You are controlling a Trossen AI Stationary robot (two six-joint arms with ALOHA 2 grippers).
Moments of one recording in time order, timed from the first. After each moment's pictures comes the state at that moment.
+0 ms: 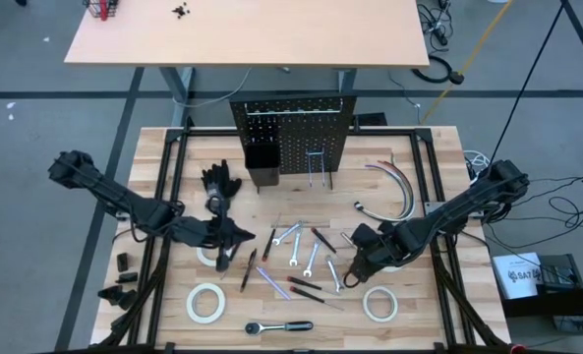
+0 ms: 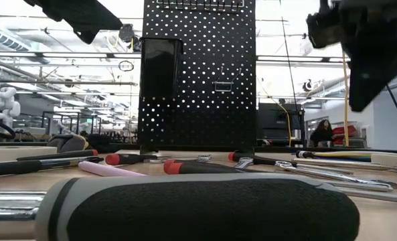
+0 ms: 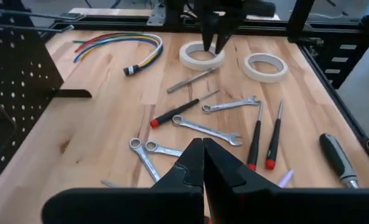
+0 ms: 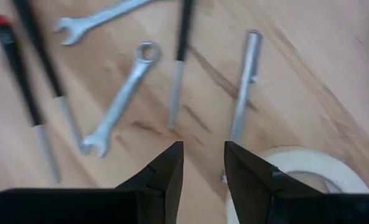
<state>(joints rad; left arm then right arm) -0.44 1.01 0.61 -0.06 -0.40 -0.20 0.49 1.47 0.96 -0.81 0.21 1.22</state>
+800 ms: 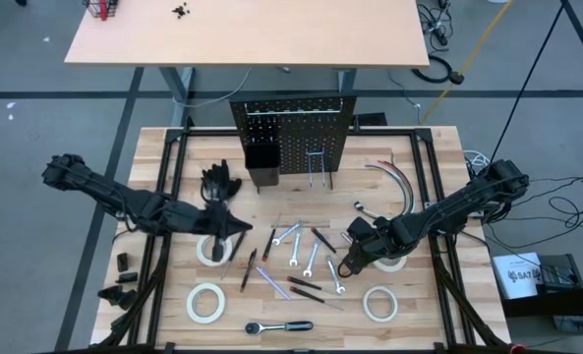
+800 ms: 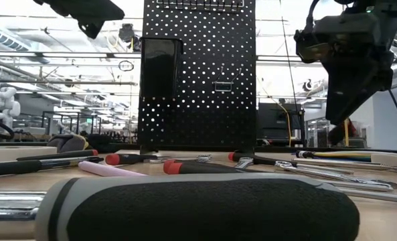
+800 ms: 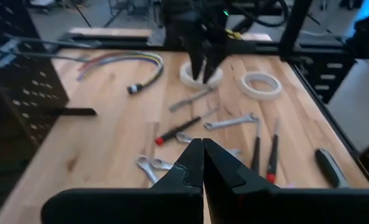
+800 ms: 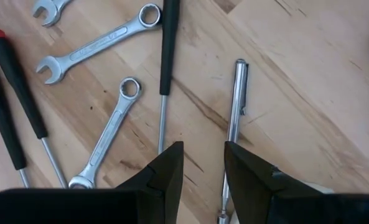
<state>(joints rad) -0.35 0.90 0.60 -0.06 -0.32 -0.15 0.41 1.47 0.90 -0.68 0.24 1.17</state>
